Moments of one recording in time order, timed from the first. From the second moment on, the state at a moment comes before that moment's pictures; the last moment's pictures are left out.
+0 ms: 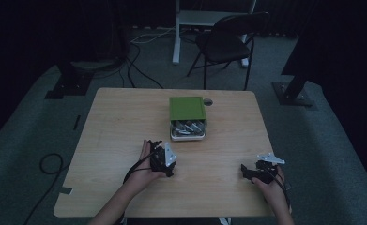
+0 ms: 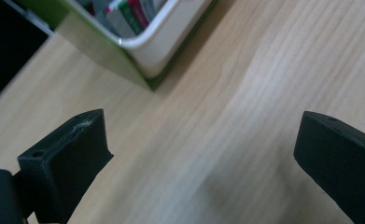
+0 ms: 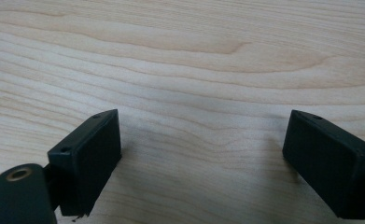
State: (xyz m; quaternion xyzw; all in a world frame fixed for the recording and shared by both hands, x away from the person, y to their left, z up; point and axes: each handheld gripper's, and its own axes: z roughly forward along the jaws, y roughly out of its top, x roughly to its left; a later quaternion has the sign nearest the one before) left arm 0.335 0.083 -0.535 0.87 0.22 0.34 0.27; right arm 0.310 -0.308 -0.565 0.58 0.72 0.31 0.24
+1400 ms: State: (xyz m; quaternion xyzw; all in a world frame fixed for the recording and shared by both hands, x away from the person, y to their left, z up) left arm 0.369 0.032 -0.551 0.85 0.04 0.51 0.15; right arm 0.310 -0.311 -0.565 0.58 0.71 0.32 0.24
